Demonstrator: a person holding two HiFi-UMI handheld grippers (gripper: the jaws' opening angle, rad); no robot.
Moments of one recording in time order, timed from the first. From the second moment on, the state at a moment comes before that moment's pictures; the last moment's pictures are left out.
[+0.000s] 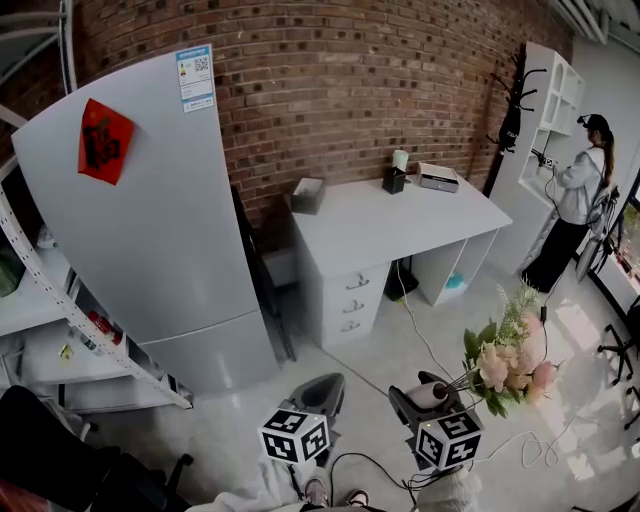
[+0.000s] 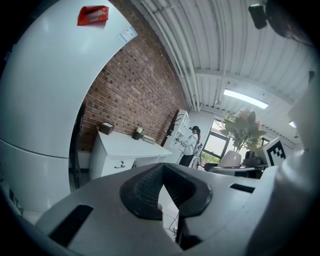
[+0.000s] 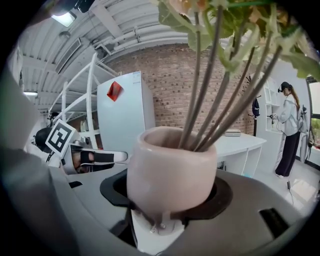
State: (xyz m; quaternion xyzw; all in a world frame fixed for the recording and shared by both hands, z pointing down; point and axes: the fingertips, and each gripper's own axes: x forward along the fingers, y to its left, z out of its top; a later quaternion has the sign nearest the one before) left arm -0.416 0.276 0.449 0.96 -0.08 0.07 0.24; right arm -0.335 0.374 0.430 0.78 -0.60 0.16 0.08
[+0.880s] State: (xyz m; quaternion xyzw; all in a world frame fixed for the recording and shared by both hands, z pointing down) left arm -0.325 0.225 0.473 0.96 -0.05 0.09 0.24; right arm -0.239 0.347 0.455 0.82 -0.54 0.19 0.09
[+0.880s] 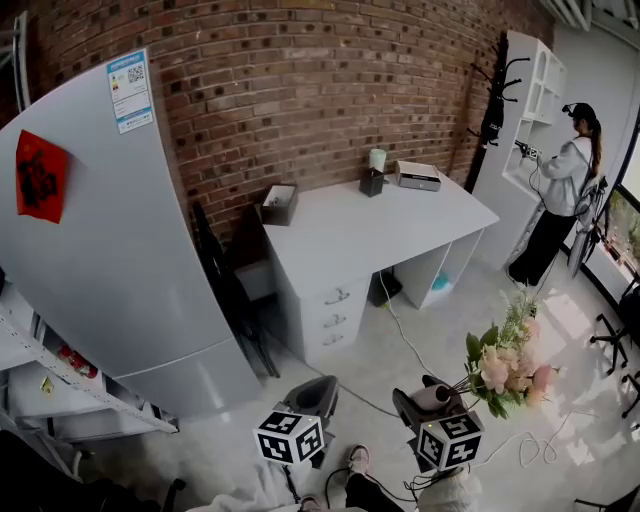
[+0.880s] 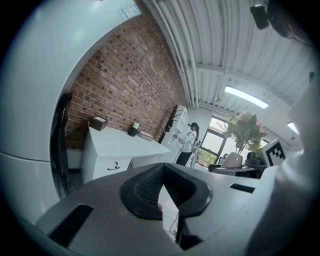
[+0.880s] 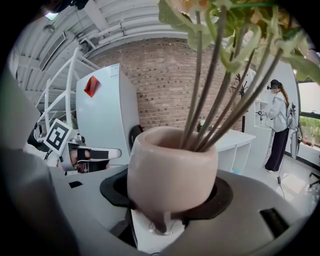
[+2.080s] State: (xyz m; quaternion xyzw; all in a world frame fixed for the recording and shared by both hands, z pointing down) left arm -0.052 0.160 0.470 0.96 -0.08 0.10 0.23; right arm 0.042 0.281 0.472 0.79 -0.56 0.22 0.12
